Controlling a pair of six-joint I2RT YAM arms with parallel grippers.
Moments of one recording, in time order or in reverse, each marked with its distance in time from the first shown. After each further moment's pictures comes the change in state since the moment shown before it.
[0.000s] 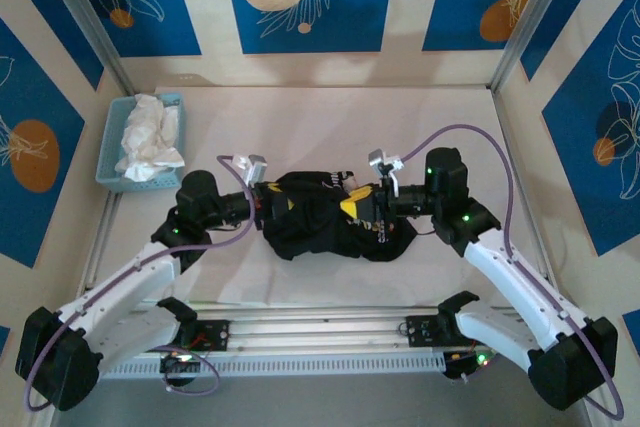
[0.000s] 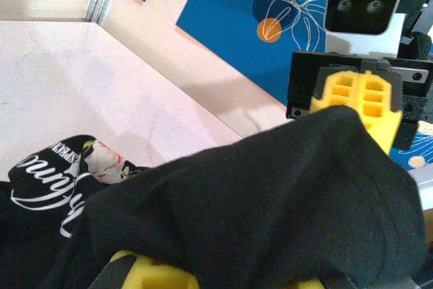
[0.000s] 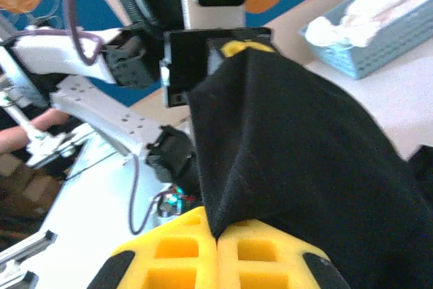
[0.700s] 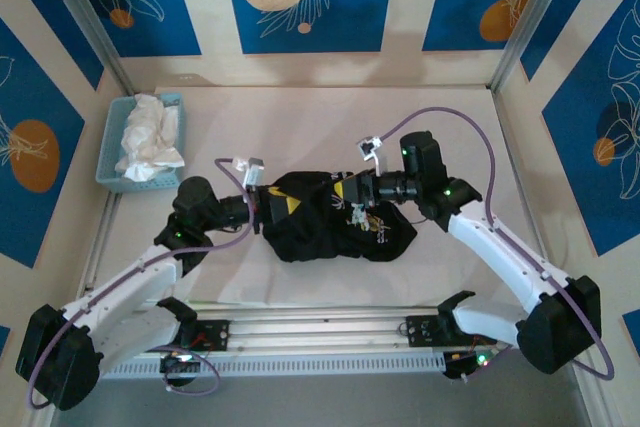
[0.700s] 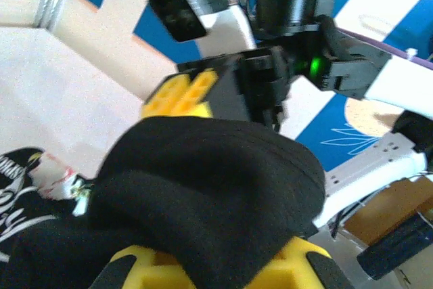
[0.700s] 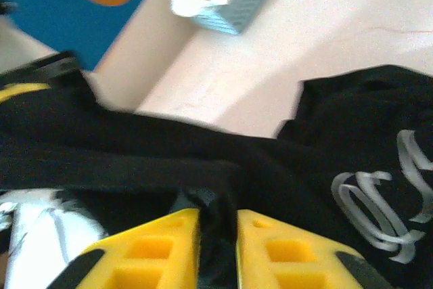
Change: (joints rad) left arm 0.003 0.000 -0.061 0.212 0.118 -0.135; right arm 0.042 0.201 0.174 -0.270 0.416 0.076
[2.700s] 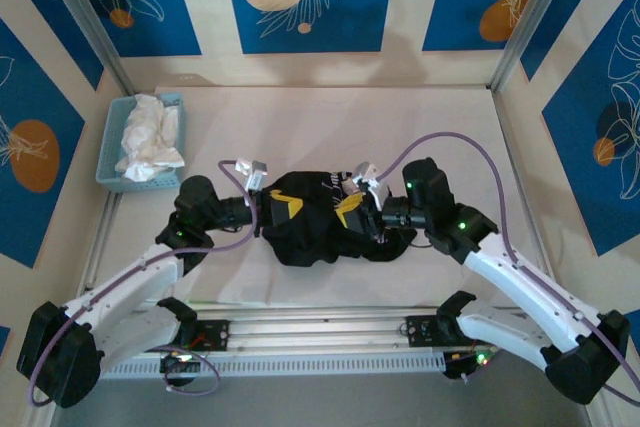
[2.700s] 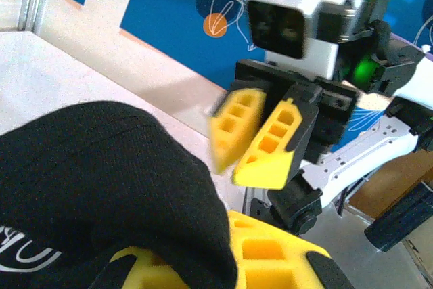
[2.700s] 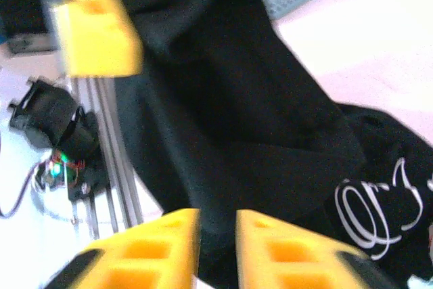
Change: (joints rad) left arm 0.000 0.012 0.001 -0.019 0.048 0.112; right arm 0.155 -0.196 -0.102 -0.031 0.154 -0.311
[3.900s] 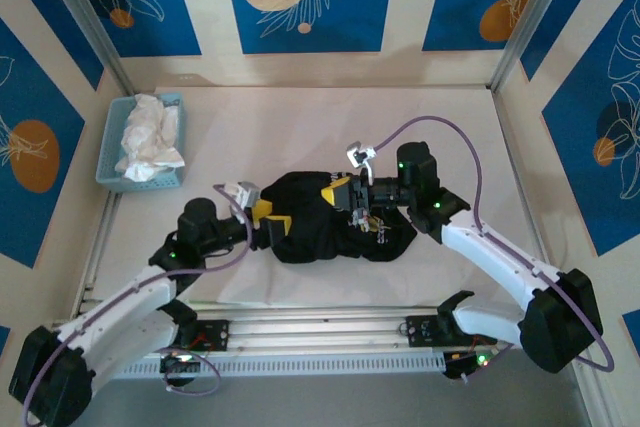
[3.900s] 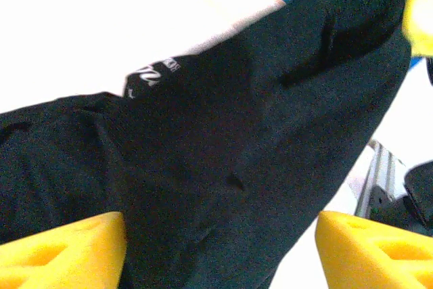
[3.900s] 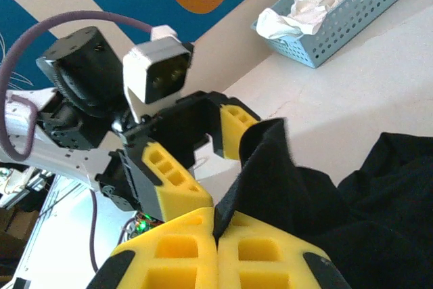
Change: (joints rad) left arm 0.001 -0.187 -0.173 -0.297 -0.418 0.131; right arm -0.103 0.190 -0.061 0.451 -0.346 0.330
